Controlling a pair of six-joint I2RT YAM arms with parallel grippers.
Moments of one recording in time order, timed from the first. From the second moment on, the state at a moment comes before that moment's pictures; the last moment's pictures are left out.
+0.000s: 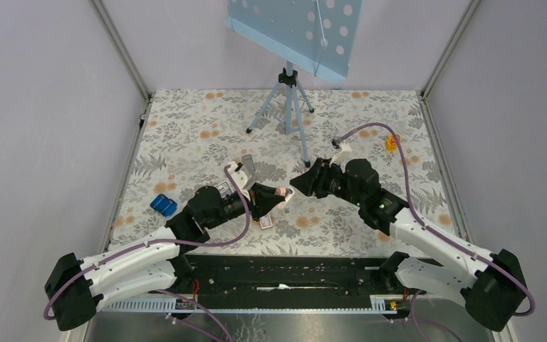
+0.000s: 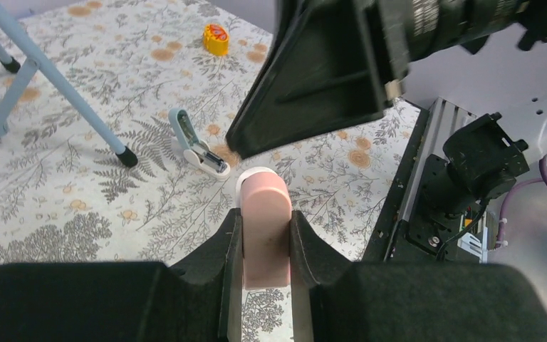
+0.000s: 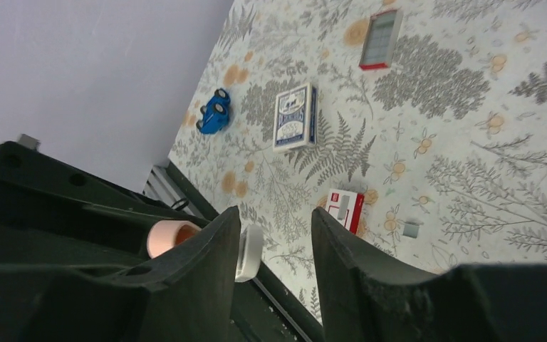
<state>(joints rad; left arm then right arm) -0.91 0.86 0.47 0.36 0.17 -0.23 0.72 0.98 0.66 0.05 -0.15 0.75</state>
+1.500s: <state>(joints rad) -0.91 0.83 0.44 0.44 0.10 -0.24 0.81 1.14 0.55 0.13 -0.20 0.81</state>
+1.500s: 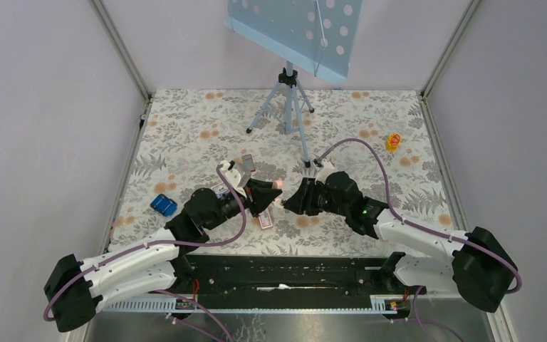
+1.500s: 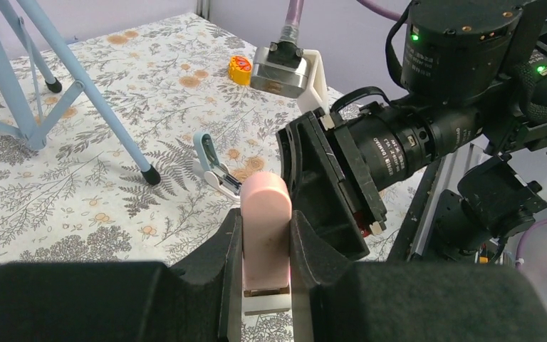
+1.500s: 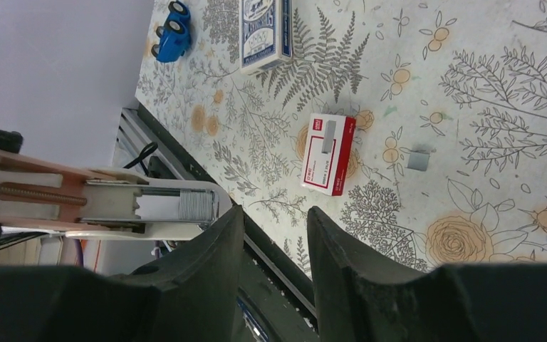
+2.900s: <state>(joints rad) -0.90 1.73 1.29 -0.64 0.14 0.00 0.82 0.70 0.51 -0.44 0.41 0.83</state>
